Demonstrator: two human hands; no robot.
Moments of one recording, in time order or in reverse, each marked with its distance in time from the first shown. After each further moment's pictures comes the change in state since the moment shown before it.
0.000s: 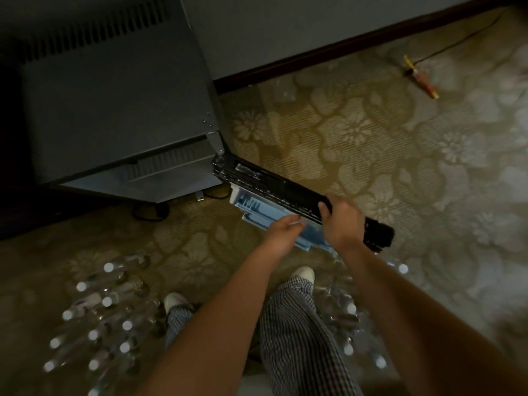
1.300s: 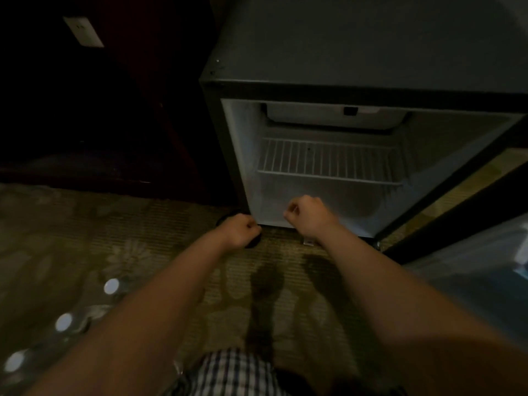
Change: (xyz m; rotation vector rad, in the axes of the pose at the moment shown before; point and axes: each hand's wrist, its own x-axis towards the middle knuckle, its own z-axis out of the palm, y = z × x) left_hand 0.177 -0.215 -0.409 0.465 0.395 0.138; right_hand 0.070 -0.312 0.343 -0.127 -0.326 -0.640
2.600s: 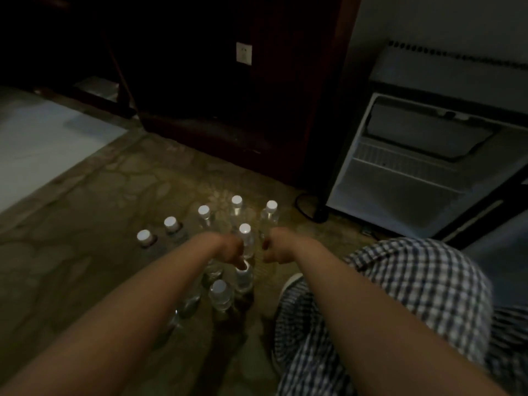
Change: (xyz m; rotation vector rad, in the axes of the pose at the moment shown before) left_hand -0.266 -0.216 0.041 0.350 -0.067 -0.153; right_hand -0.225 -0.160 0.197 -0.342 -0.361 -0.354
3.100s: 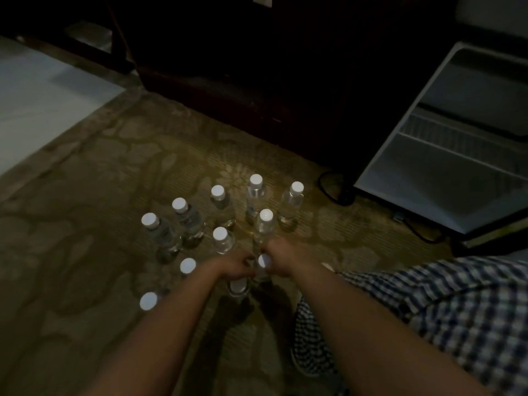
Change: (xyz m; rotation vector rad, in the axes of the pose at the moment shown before) left_hand 0.074 -0.063 0.072 -0.496 -0.037 0.085; right_hand 0.100 0.003 0.080 -0.107 -0.079 -0.011
